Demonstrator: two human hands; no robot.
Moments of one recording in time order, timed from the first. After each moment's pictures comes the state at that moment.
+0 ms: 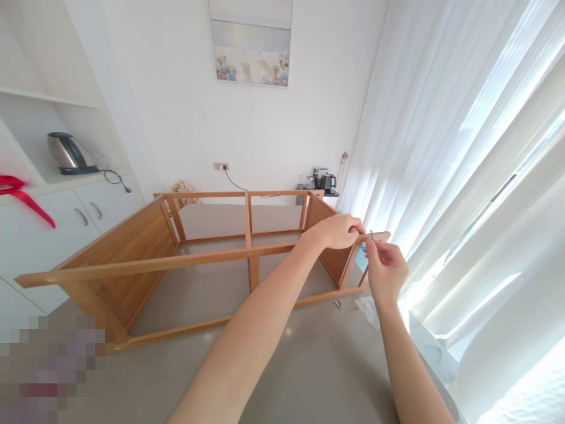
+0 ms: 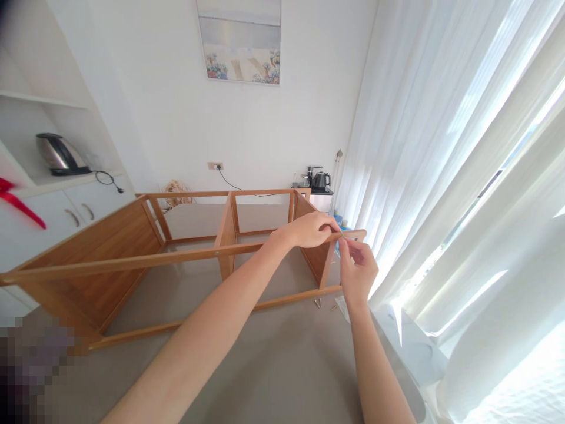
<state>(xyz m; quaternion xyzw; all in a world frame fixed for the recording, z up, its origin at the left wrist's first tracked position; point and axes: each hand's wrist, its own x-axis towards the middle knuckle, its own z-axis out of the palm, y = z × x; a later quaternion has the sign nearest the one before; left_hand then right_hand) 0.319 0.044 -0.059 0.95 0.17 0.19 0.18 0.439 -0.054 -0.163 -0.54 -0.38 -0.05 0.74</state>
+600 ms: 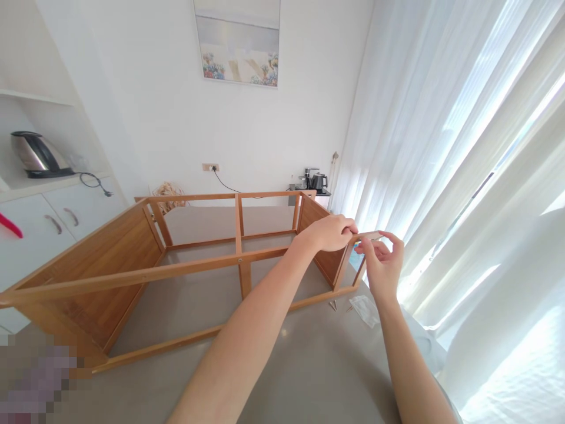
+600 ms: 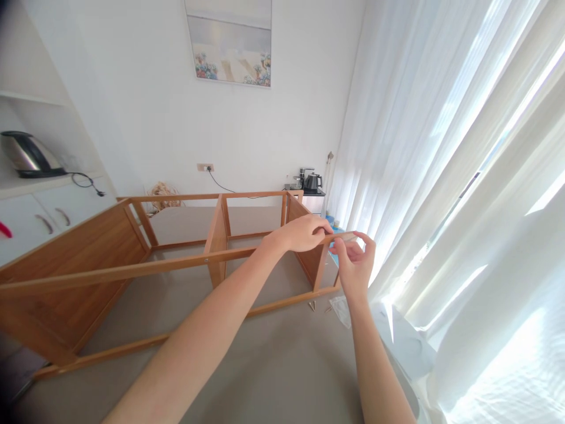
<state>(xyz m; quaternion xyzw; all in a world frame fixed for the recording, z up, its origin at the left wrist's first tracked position) 0.317 0.040 -0.056 0.95 0.17 0.19 0.18 0.455 -0.053 -0.156 -0.48 -0.42 0.05 0.77</state>
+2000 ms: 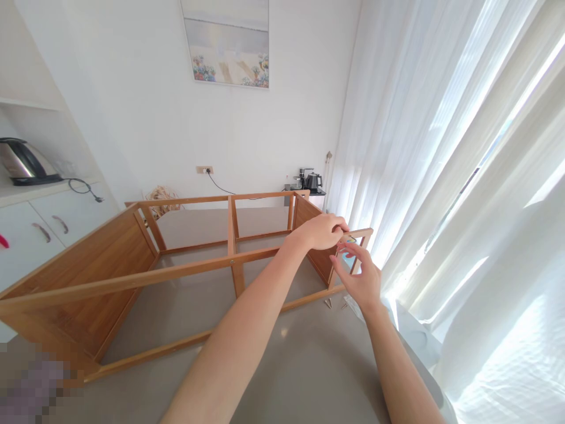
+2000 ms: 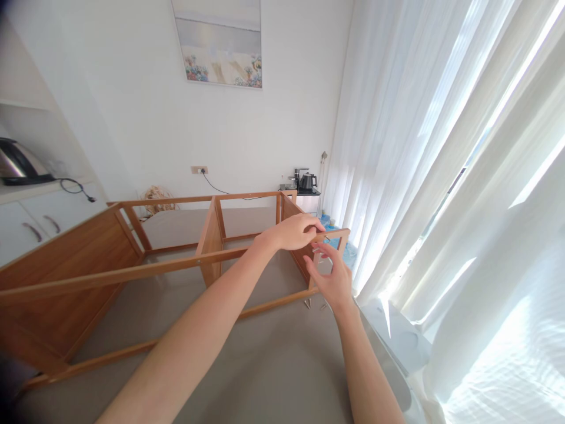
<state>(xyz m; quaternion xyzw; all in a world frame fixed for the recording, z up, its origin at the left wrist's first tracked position) 0.317 0.043 -0.059 0.95 0.17 0.19 0.18 0.434 -0.067 -0.176 -0.57 -0.55 -0.17 0.58</state>
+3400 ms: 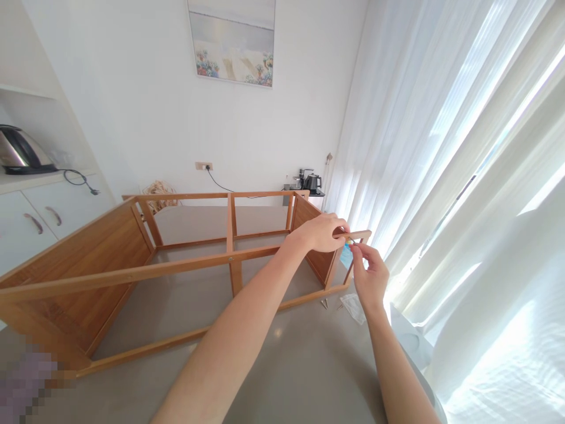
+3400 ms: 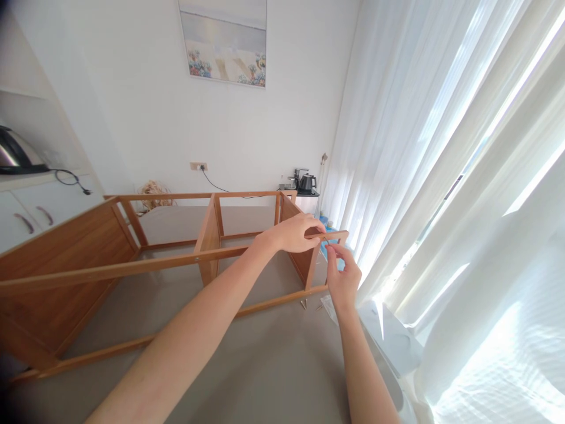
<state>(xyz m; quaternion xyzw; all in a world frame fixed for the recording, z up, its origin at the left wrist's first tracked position) 0.314 0.034 -0.054 0.96 0.17 0.17 0.15 0.453 -0.065 -0.176 -0.58 -0.44 -0.09 0.68</state>
